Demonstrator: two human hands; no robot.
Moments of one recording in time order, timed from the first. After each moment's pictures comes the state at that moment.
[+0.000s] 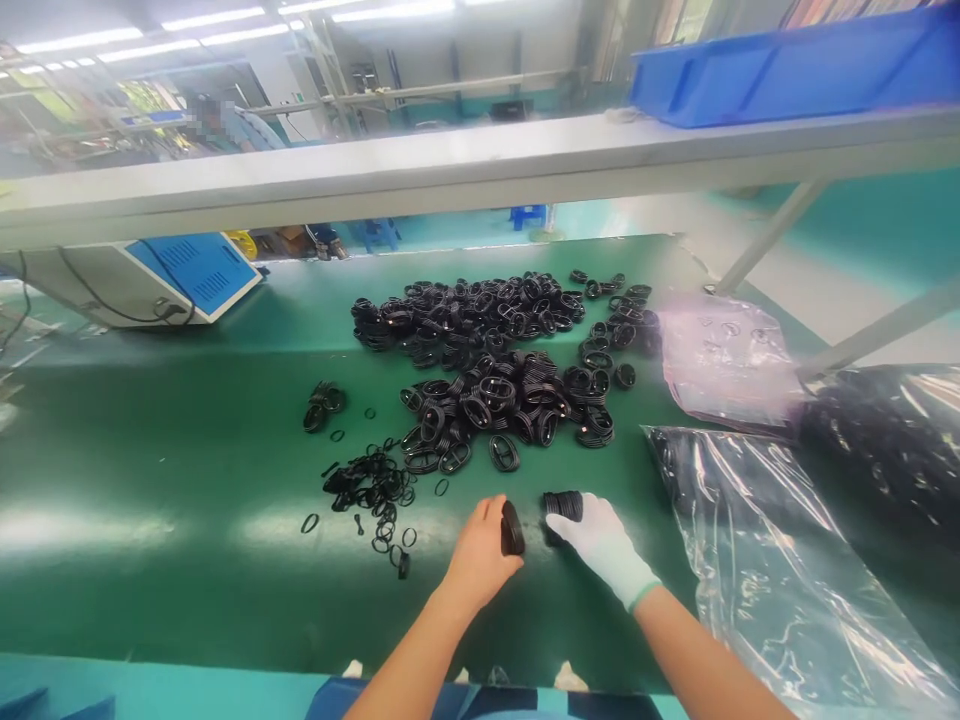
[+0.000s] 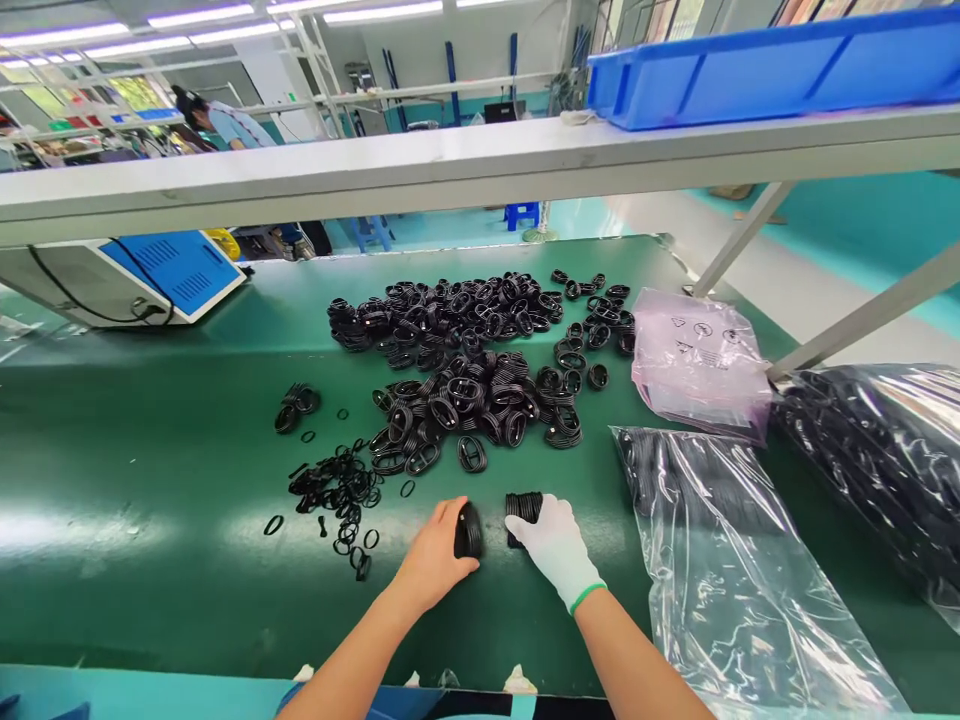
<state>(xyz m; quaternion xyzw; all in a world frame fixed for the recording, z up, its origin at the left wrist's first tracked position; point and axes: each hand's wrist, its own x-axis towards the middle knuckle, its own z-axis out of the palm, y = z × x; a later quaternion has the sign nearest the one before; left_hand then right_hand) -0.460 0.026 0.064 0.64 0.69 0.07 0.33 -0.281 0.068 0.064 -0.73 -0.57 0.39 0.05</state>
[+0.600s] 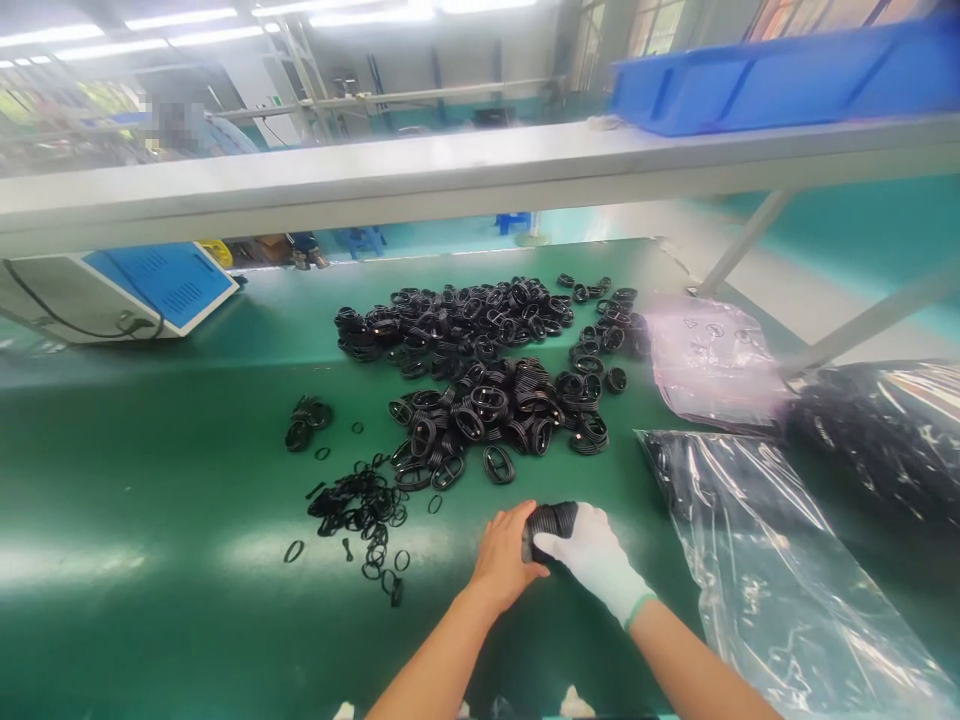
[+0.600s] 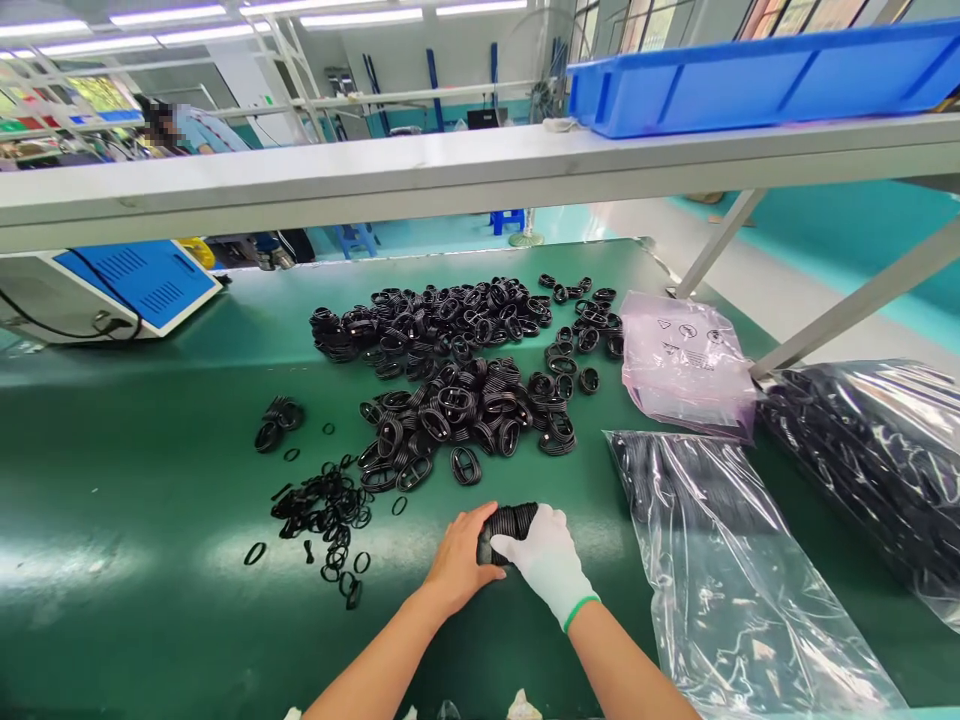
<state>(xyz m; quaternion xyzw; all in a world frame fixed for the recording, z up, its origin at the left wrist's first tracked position) -0.444 0.045 0.046 0.67 0.61 0.13 0.40 -0.292 0.068 0.056 -0.76 -0.53 0.38 0.02</state>
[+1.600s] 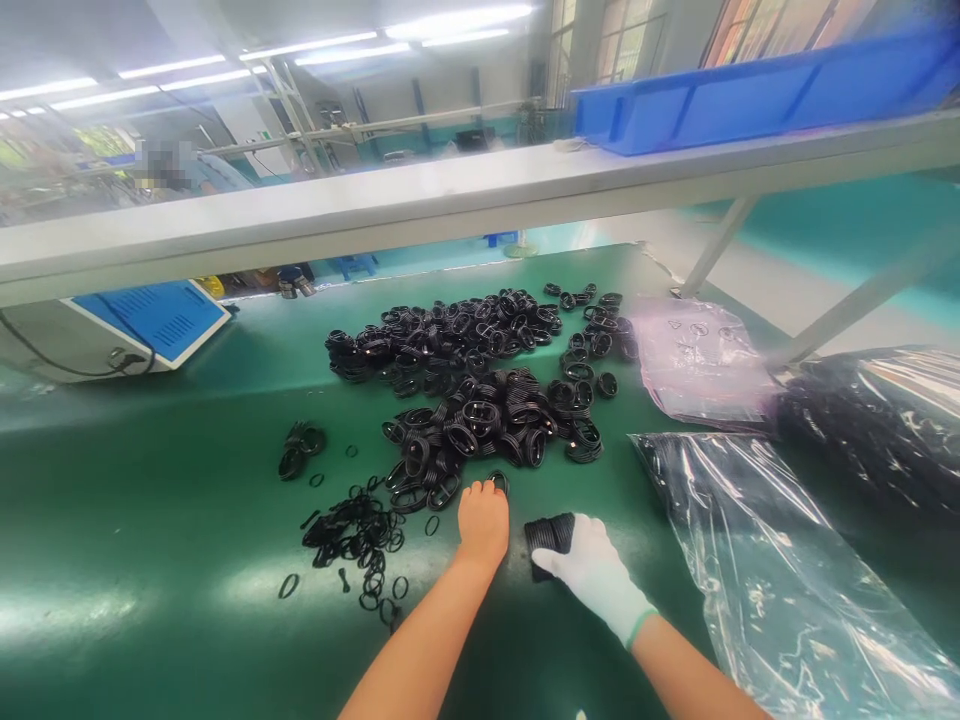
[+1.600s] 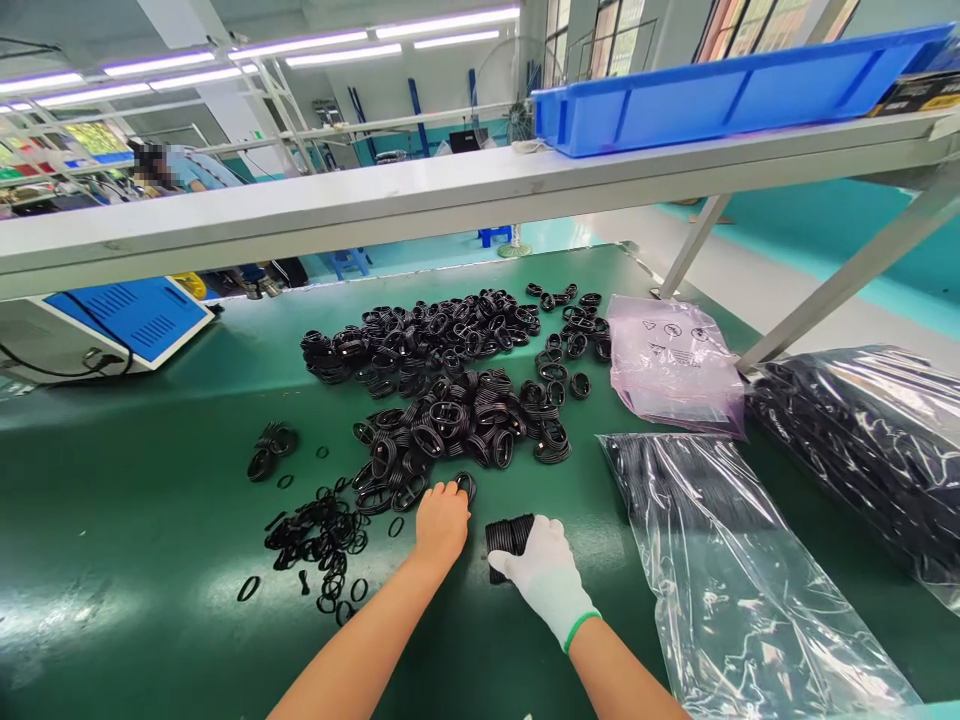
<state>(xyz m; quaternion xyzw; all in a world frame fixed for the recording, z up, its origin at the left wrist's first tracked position) -0.449 0.106 0.059 0.74 0.66 -0.06 0.08 -0.296 0.070 0.052 -0.76 -0.52 0.38 0.03</state>
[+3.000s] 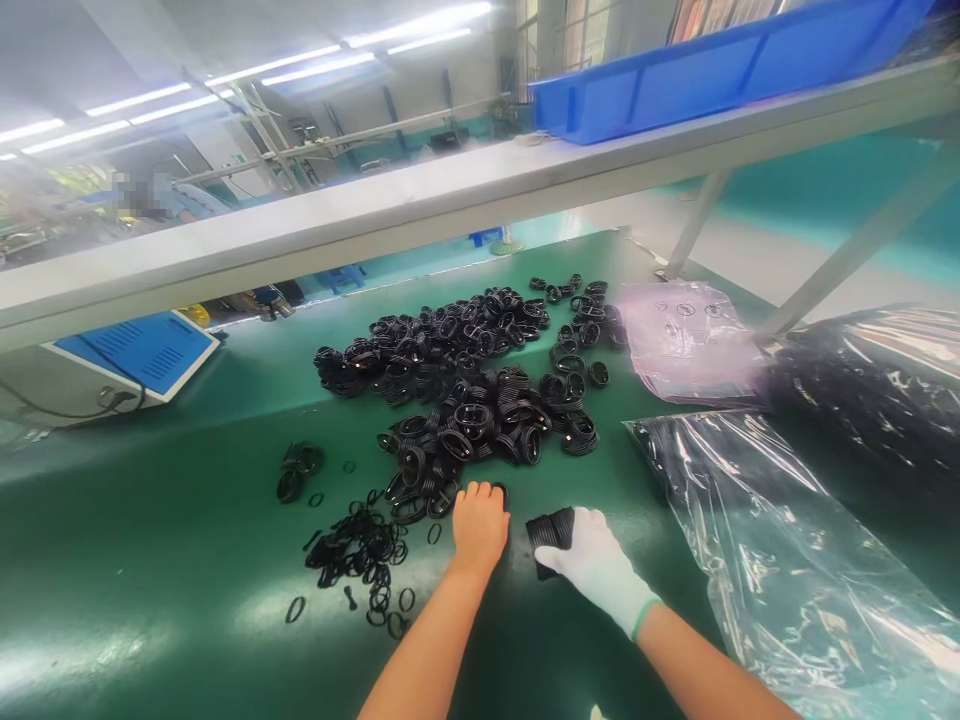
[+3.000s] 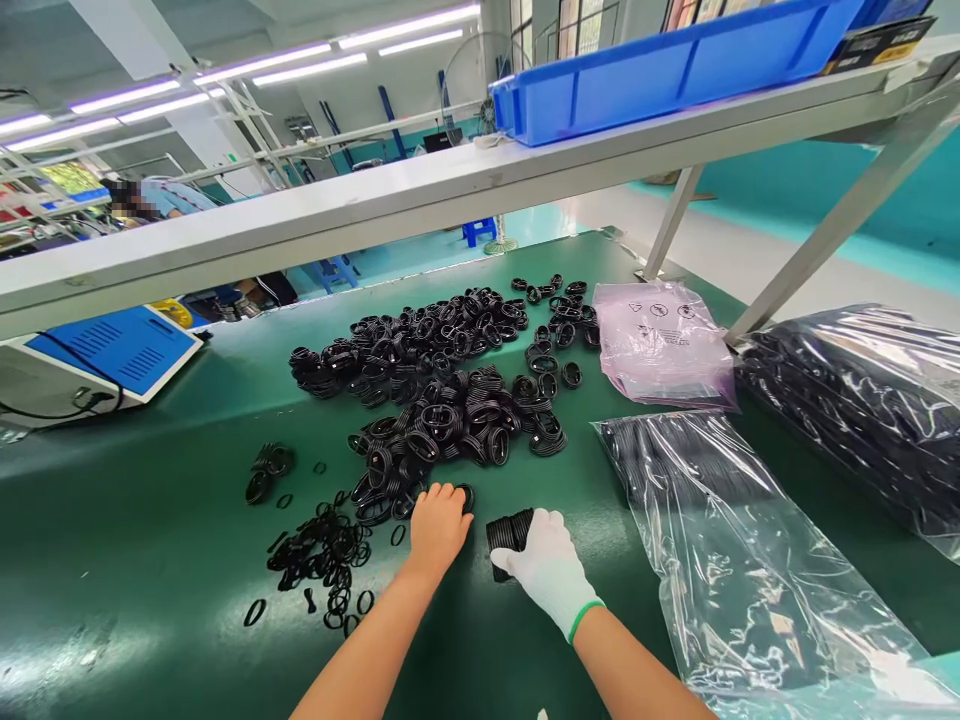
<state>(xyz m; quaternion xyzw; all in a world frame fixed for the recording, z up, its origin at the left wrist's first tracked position) -0.455 0.105 0.072 0.76 0.65 -0.05 0.06 -0.295 0.069 0.054 -0.76 -0.52 0.39 0.04</state>
